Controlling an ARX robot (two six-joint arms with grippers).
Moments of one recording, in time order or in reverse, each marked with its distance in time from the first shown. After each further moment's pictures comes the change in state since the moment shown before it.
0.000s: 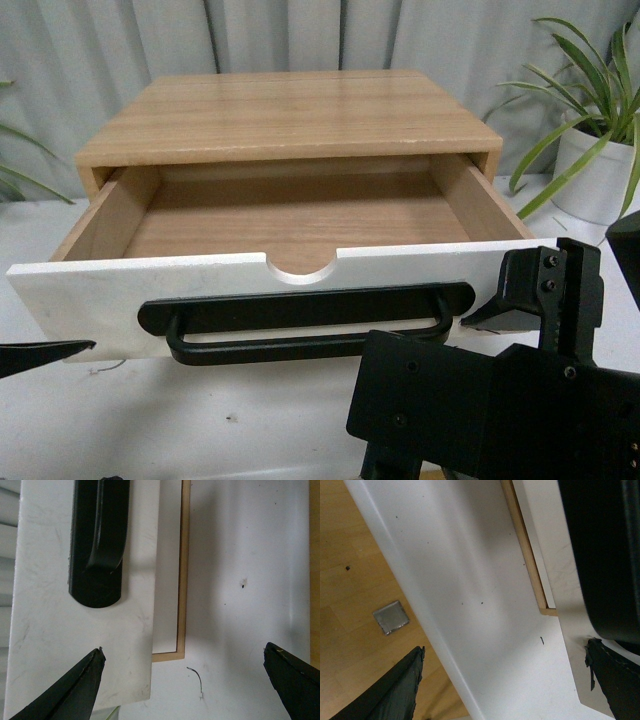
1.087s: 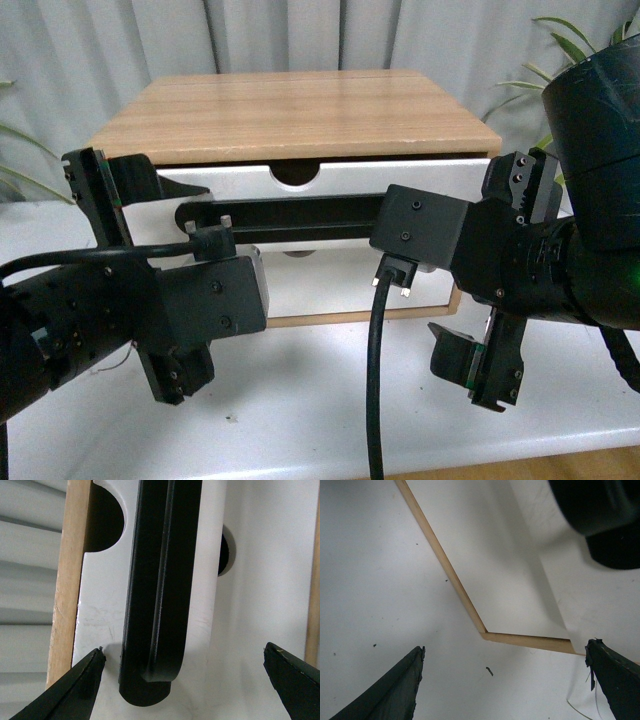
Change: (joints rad) left arm -0.066 0.307 0.503 0.000 -0.125 -0.028; right arm -0.198 0.256 0.319 0.001 -0.121 -0.041
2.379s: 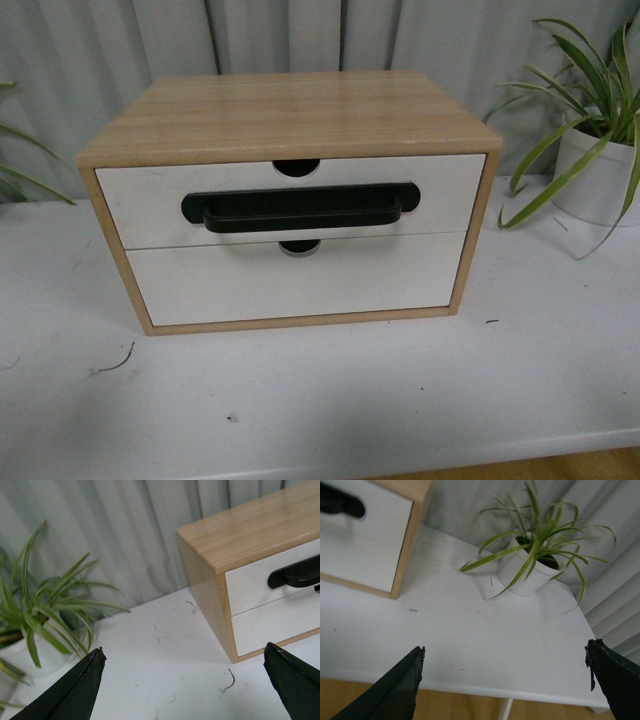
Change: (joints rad) left arm 0.529 -1.464 -0.468 -0.893 0.143 -1.060; right arm -0.010 -1.323 -0.683 -0.200 0.382 0.548
